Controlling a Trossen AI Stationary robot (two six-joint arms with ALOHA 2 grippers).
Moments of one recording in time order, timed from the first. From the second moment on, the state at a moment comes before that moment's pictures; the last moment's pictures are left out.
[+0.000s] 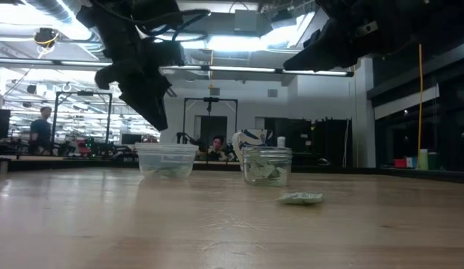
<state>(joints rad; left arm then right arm) 0.03 1.40 0.86 -0.52 -0.18 0.11 0.17 1.29 0.62 0.27 0.13 -0.16</state>
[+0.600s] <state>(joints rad) -0.15 1.06 0.72 -0.31 -0.19 0.16 0.18 1.29 0.62 0.24 0.13 -0.05</state>
